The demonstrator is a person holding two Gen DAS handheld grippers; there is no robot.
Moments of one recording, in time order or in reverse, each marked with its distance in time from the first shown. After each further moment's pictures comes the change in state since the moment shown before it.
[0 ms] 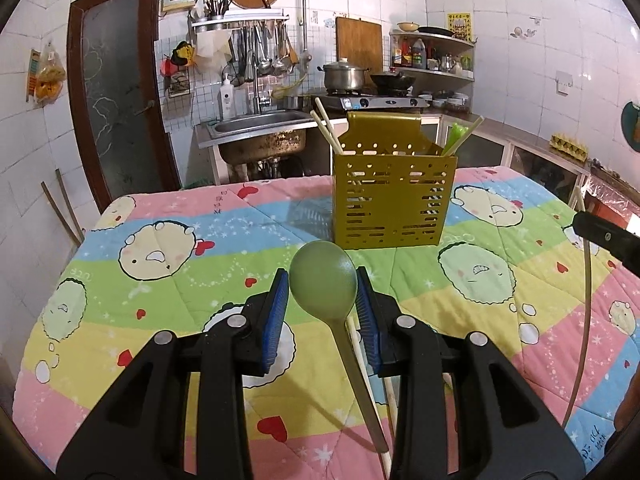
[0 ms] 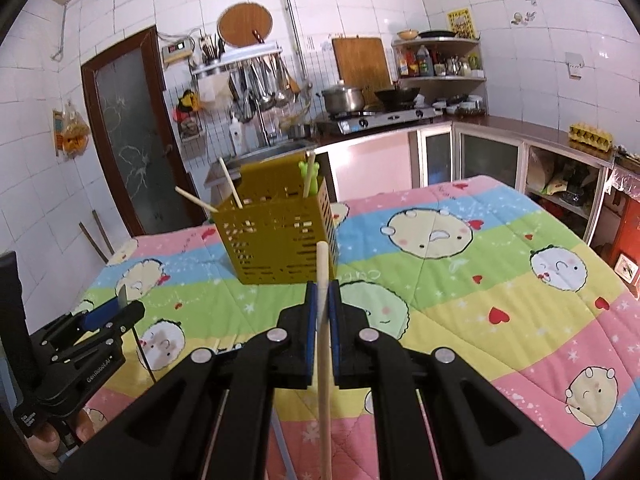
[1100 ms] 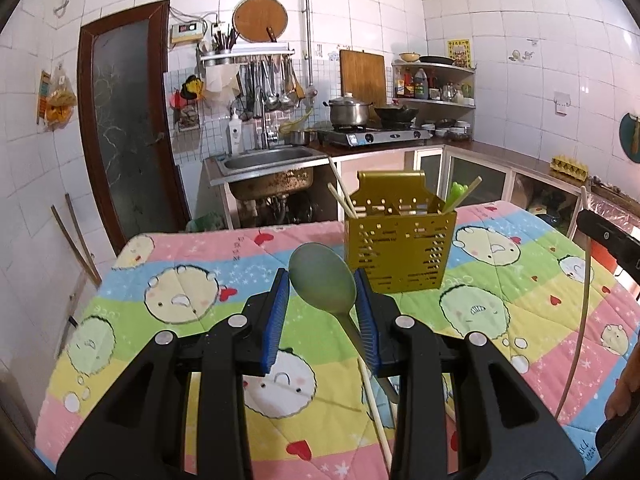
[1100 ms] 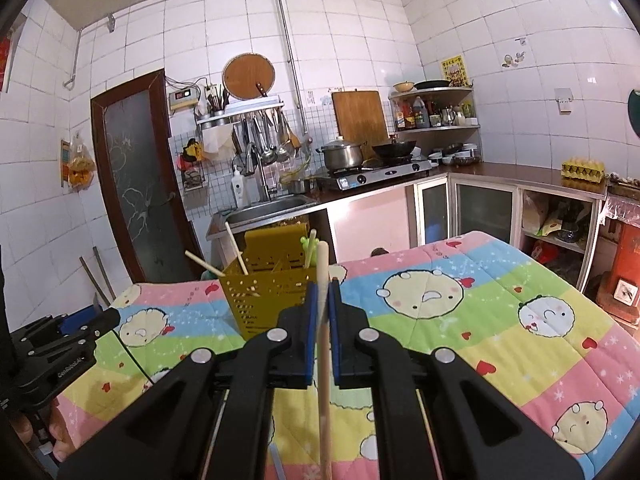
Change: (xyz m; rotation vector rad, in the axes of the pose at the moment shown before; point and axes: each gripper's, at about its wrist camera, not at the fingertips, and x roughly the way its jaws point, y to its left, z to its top) left arm -0.036 0.011 0.038 0.014 -0.111 0.025; right arm -0.025 0.005 0.024 -0.003 -0.199 -0.004
